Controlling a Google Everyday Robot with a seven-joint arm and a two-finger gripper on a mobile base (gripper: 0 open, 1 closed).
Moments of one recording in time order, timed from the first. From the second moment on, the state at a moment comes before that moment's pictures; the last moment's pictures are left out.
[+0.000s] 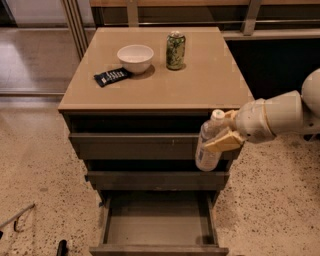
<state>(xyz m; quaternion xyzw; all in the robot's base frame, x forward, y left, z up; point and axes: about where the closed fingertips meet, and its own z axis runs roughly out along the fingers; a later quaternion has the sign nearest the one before) 0.522 -0.145 0.807 -0.54 0.73 0.20 0.37</state>
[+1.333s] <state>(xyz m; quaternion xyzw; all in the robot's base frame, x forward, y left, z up) 0.505 -0.153 0.653 -0.56 0.71 0.24 0.34</state>
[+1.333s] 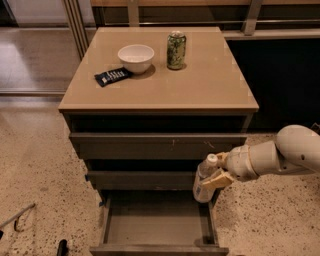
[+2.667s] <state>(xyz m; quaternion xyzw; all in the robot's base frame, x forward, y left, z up) 0.479 -0.134 0.471 -0.59 0.67 0.29 0.34</state>
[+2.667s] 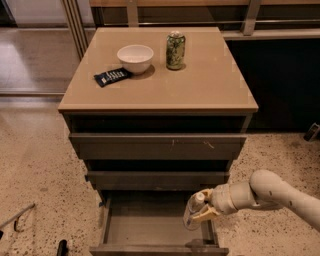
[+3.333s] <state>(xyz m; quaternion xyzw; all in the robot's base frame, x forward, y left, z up) 0.494 -0.131 0.400 -0.61 0.66 0.25 0.36</state>
